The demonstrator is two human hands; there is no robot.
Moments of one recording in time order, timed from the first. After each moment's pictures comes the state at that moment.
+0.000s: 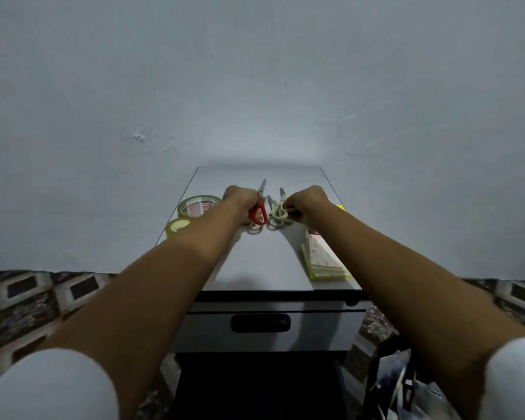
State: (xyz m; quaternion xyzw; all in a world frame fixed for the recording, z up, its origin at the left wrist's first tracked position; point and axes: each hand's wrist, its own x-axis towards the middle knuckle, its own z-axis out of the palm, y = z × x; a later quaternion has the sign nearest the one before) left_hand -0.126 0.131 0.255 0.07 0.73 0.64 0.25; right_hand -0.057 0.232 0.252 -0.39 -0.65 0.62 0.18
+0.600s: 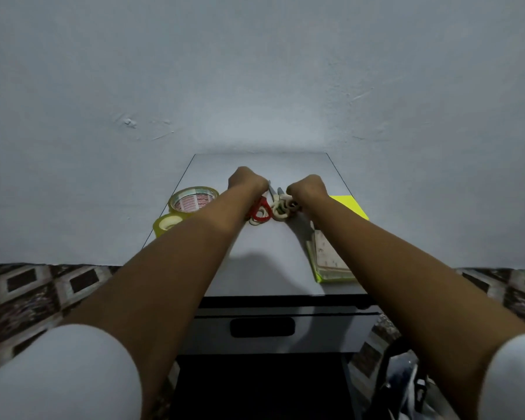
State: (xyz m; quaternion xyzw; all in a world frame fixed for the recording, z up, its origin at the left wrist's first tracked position) left_hand -0.153 0.167 0.247 0.16 0.89 0.42 0.11; right_hand -0.097 0.259 0.224 -0.44 -0.75 0.46 0.20
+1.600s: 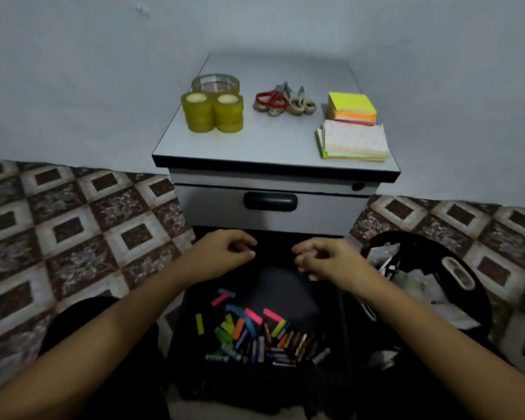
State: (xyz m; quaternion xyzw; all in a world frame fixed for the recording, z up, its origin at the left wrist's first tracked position) left_hand 0.018 -0.067 0.105 0.37 0.83 0.33 0.27; right_hand 0.162 0.110 0.109 -0.24 -0.79 0.57 -0.03
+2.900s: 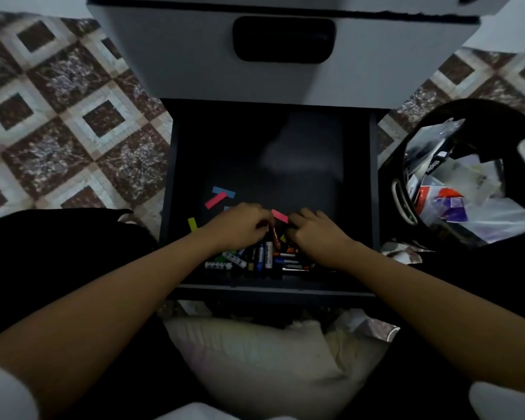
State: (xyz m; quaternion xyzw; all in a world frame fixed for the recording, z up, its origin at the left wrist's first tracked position) left_hand 0.045 -0.052 -0.080 0.47 0.79 0.10 0.37; right_hand 0.171 0.086 -0.089 0.08 -0.98 0.04 -0.19
